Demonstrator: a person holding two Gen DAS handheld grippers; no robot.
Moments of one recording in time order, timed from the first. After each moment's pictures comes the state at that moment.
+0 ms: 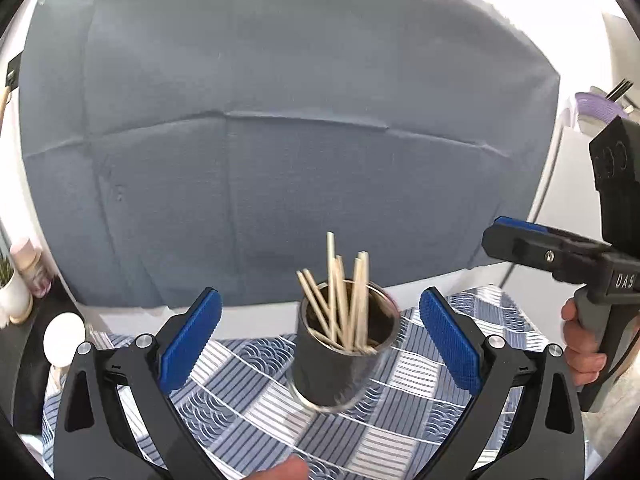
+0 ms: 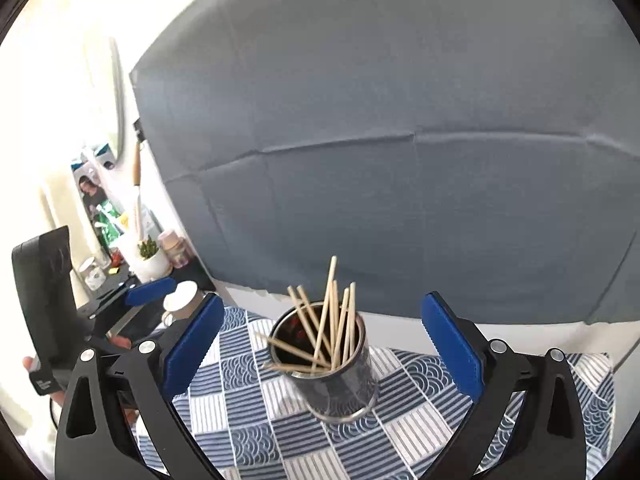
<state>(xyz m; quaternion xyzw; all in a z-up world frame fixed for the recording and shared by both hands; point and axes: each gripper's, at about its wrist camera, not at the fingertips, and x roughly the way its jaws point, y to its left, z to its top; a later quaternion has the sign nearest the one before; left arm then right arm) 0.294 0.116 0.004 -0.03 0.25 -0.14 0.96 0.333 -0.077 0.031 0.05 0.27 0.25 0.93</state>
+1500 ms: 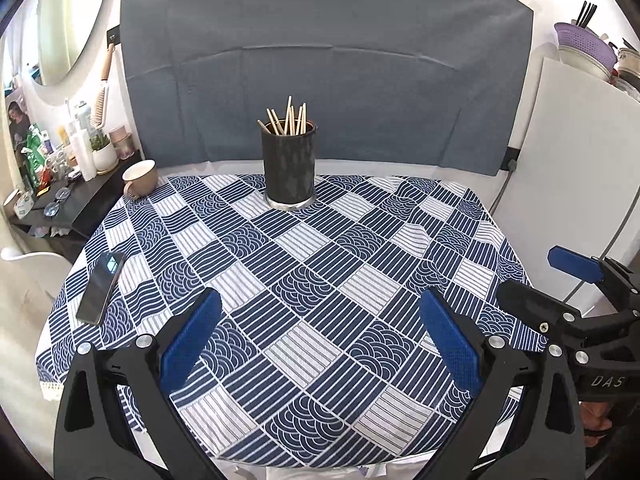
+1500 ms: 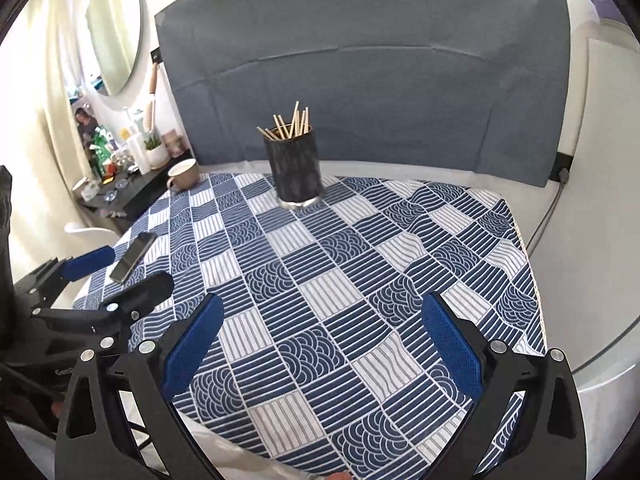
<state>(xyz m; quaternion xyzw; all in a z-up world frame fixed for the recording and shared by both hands) -0.015 -0.021 -0.025 -0.01 0.35 -0.01 0.94 0.012 -0.204 -0.022 0.01 0.36 0.16 0.92</state>
